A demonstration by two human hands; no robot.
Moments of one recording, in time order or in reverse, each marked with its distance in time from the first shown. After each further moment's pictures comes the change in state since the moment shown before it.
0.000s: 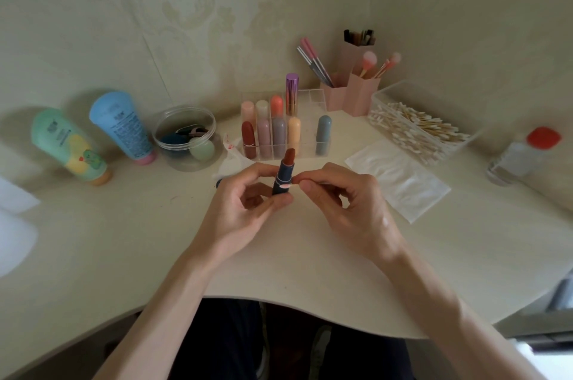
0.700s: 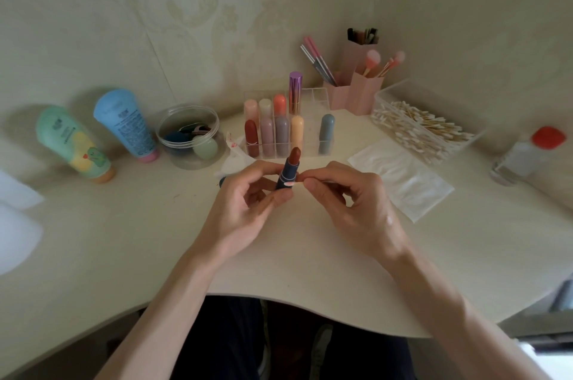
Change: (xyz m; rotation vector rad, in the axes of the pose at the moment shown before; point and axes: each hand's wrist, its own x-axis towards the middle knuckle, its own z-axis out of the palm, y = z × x) left_hand 0.000 0.003 0.001 0.029 -0.013 0.018; right_hand 0.000 0.001 -0.001 -0.005 0.008 -0.009
